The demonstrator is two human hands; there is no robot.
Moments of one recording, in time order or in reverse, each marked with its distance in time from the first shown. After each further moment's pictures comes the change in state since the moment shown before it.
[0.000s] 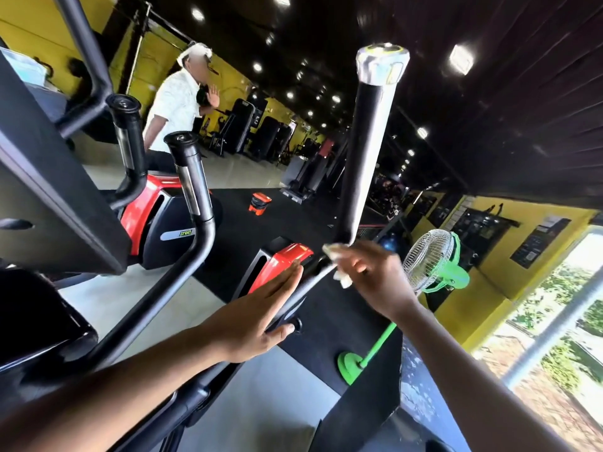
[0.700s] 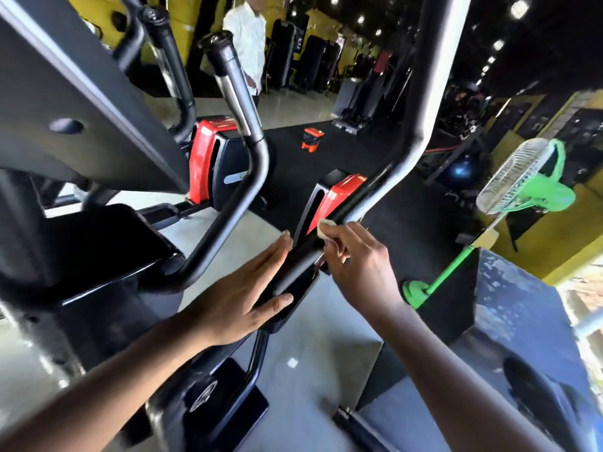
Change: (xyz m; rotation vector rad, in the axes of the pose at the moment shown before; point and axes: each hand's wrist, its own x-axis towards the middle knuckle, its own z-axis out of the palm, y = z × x) left_hand -0.134 -0.010 -0.003 -0.014 -0.019 -0.207; right_hand -0.079 -0.099 0.127 0.110 0.123 0.153
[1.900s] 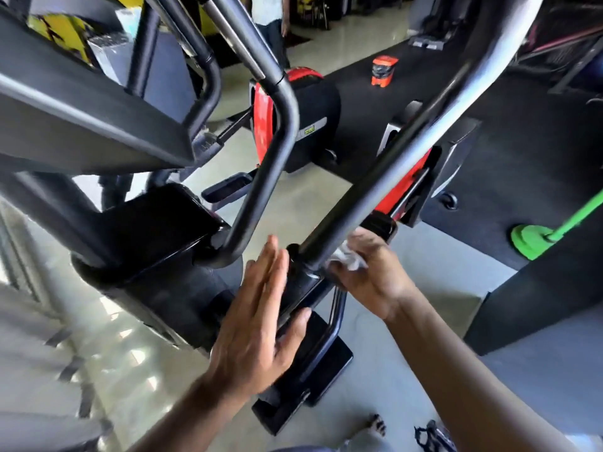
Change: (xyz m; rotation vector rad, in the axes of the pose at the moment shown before) left_hand -0.069 0.026 0.037 0.361 0.360 -0.080; right_hand -0.041 0.009 0.094 1.711 -0.308 0.965
